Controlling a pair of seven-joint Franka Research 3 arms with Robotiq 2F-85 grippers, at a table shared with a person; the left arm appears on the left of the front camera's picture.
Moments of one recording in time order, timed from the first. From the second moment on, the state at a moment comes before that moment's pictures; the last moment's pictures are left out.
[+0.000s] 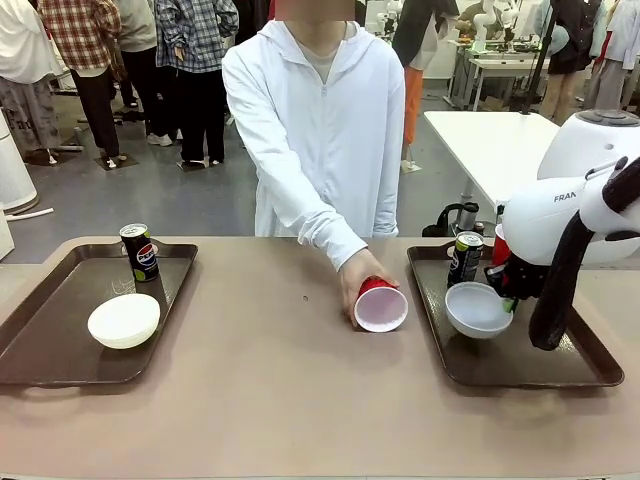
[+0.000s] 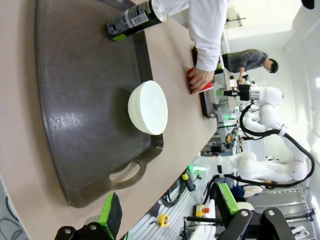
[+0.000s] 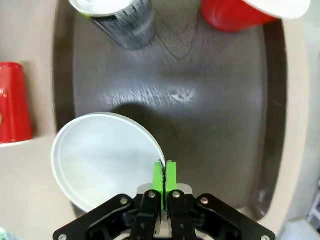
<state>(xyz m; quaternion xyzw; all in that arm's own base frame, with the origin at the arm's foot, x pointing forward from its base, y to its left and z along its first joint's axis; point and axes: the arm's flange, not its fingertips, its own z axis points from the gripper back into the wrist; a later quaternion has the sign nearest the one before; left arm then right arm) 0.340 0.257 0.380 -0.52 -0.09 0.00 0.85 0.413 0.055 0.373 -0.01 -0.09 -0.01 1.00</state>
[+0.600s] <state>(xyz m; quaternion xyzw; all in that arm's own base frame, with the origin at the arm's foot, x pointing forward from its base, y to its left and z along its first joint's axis) 0.340 0.257 0.380 -0.52 -0.09 0.00 0.85 0.435 0.045 0.344 -0.03 -0.03 -0.02 1.00</state>
